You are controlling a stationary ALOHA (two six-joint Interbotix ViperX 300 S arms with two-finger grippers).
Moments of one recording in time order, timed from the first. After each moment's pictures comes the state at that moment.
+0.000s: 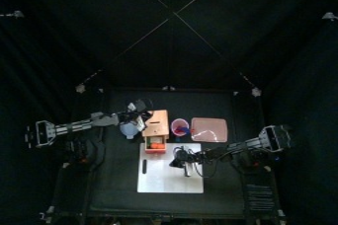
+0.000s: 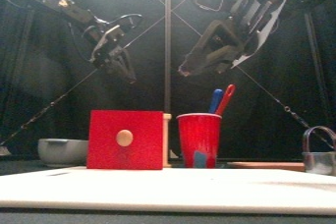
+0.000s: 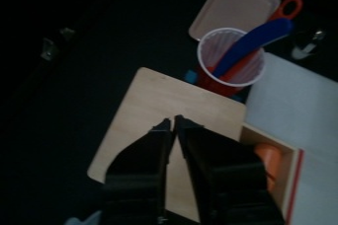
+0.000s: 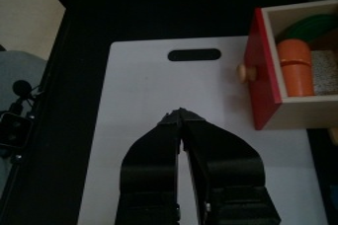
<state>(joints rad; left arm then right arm) 0.41 -0.27 0.57 0.28 0.40 -0.29 0.15 -0.02 0.70 -0.27 -0.13 0.39</state>
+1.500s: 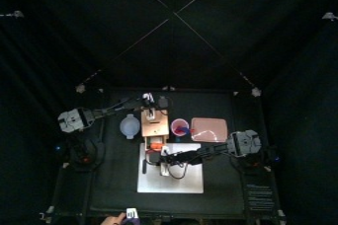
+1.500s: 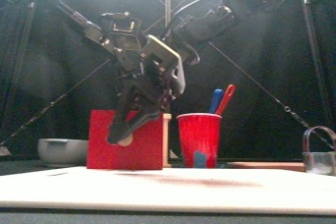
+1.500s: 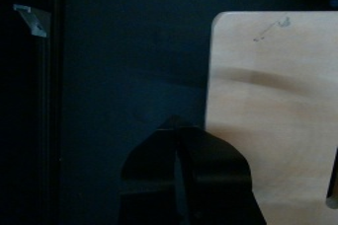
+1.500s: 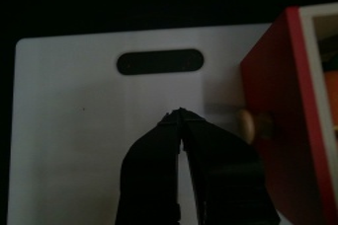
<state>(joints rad) 0.53 0.17 0.28 0.11 0.71 0.37 0.07 0.37 0.21 -0.30 0.22 0.38</state>
